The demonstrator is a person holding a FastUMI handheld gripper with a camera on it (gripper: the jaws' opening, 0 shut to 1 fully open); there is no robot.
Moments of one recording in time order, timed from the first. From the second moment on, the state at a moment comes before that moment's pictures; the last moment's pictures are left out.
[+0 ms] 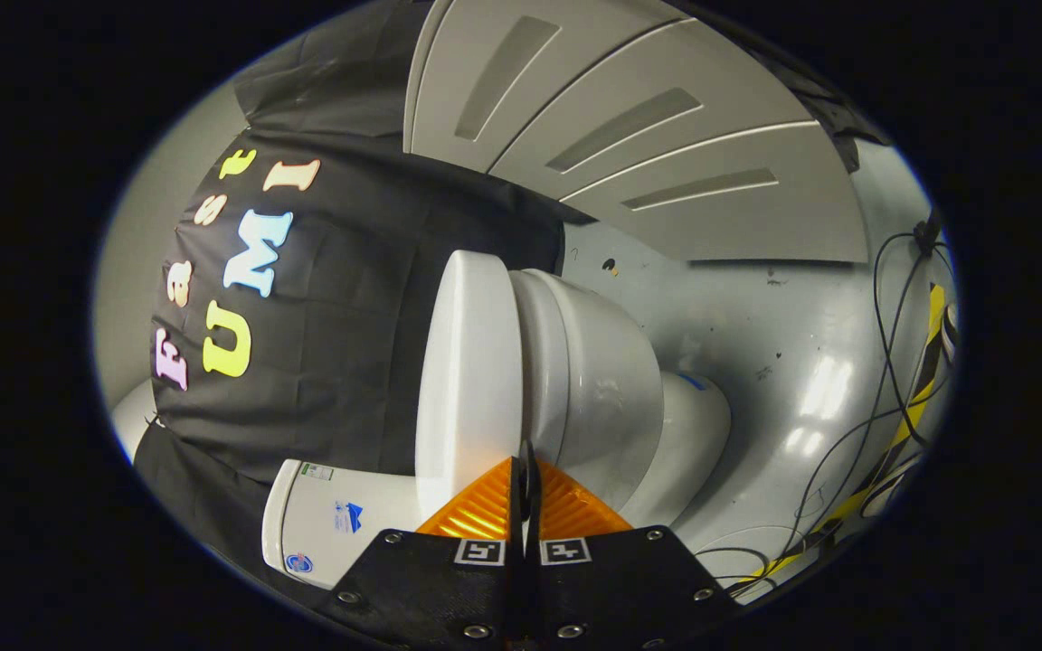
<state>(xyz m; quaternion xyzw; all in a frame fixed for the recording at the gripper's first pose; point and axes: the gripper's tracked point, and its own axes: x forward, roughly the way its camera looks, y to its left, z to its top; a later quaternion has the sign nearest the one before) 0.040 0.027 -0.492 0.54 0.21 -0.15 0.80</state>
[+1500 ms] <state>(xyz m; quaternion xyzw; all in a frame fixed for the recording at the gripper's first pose) 0.059 0.087 -0.348 0.20 0.25 -0.09 0.94</state>
